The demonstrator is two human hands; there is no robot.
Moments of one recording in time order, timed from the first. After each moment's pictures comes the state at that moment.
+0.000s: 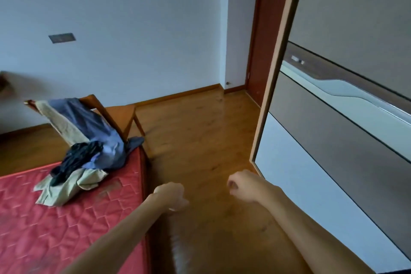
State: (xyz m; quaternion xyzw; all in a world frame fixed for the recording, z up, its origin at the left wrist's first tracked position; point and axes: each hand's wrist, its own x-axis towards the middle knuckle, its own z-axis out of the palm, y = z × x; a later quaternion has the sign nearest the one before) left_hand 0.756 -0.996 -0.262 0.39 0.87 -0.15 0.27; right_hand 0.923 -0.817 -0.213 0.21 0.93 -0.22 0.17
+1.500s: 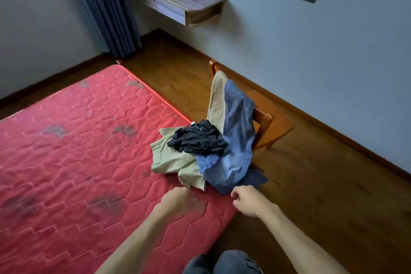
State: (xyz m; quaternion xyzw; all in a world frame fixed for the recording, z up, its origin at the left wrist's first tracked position) left_hand 0.261 -1.207 -0.331 -0.12 0.91 0.20 0.34; right_hand 0.186 -1.001 -0.333 -0.15 0.90 -0.09 0.40
